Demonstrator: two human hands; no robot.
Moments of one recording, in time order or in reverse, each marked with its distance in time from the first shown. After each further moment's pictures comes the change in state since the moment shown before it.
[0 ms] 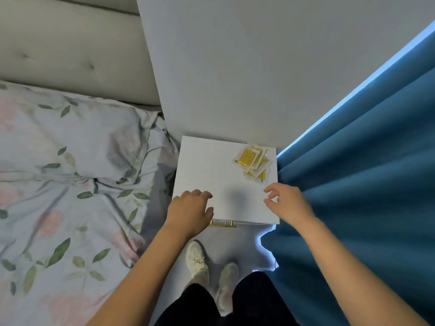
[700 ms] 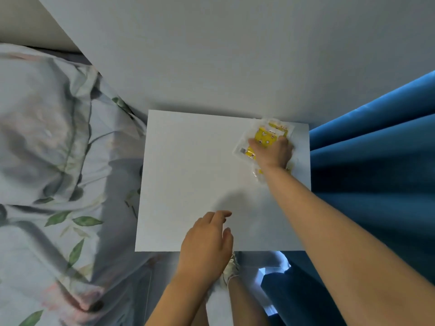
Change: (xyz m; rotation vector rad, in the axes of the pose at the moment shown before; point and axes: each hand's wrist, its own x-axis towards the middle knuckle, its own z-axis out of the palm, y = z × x) left_hand 0.160 -0.002 0.161 -0.452 -0.083 -0.128; right_hand 0.341 0.039 0.156 0.400 0.349 0.480
